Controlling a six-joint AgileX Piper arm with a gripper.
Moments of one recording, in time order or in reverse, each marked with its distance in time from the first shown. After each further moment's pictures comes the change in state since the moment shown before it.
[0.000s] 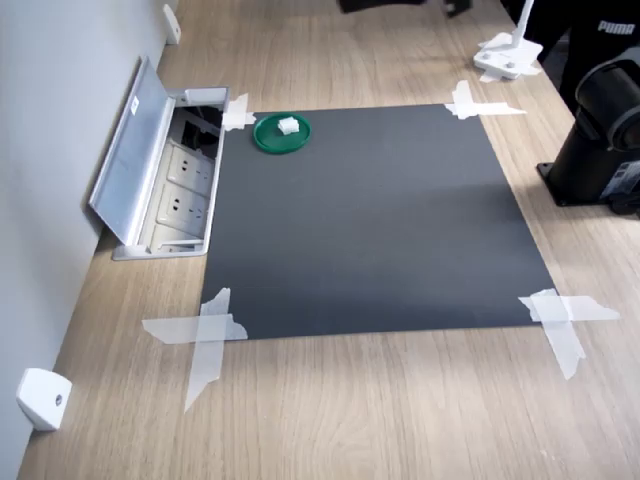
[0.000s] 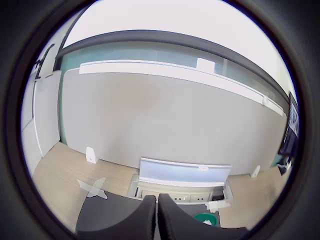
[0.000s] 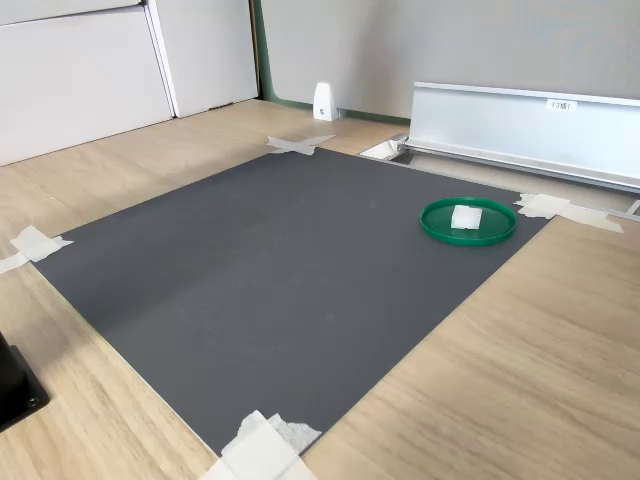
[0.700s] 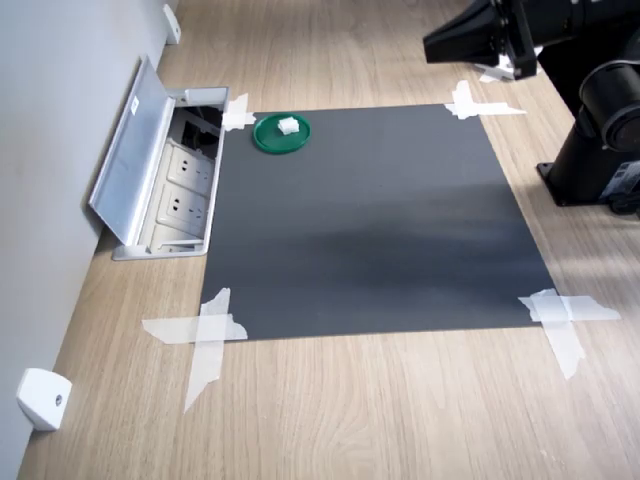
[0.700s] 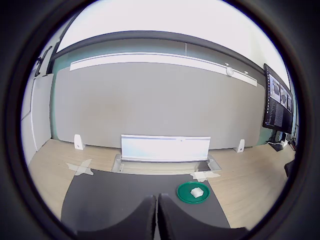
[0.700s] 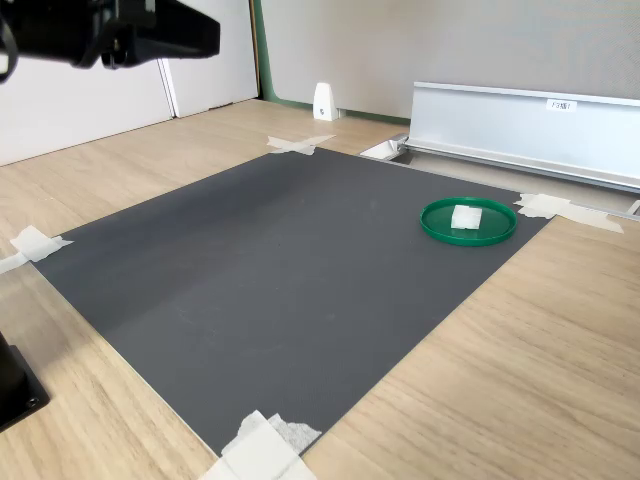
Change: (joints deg) arm -6.0 -27.7 25.5 0.2 -2.6 2.5
